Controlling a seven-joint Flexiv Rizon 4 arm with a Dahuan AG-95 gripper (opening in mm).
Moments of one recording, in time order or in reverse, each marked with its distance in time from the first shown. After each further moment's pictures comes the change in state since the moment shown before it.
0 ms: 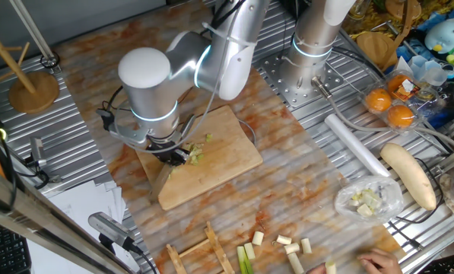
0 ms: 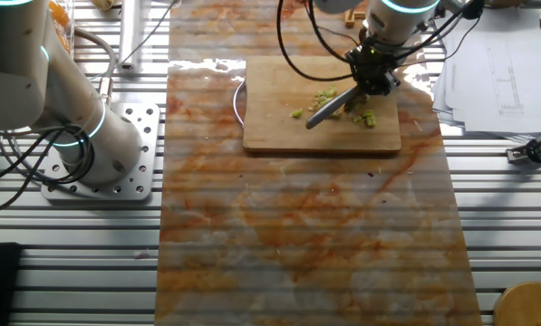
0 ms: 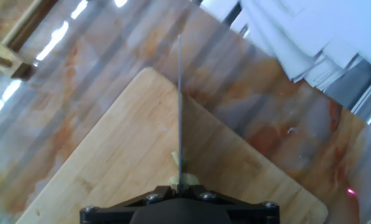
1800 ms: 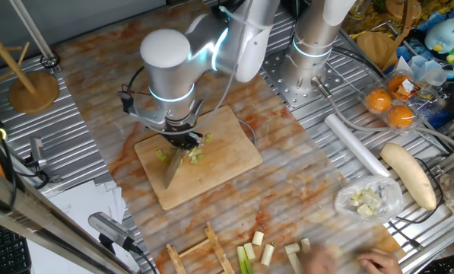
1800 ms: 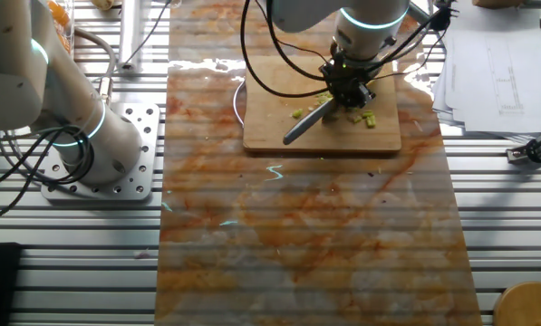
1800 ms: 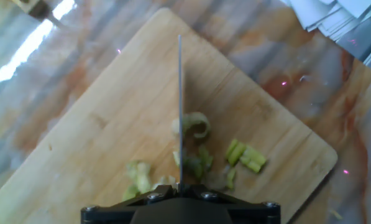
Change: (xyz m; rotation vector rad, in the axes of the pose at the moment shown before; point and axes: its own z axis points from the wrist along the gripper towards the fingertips) arm 0.056 0.008 -0.002 -0.003 -0.011 -0.032
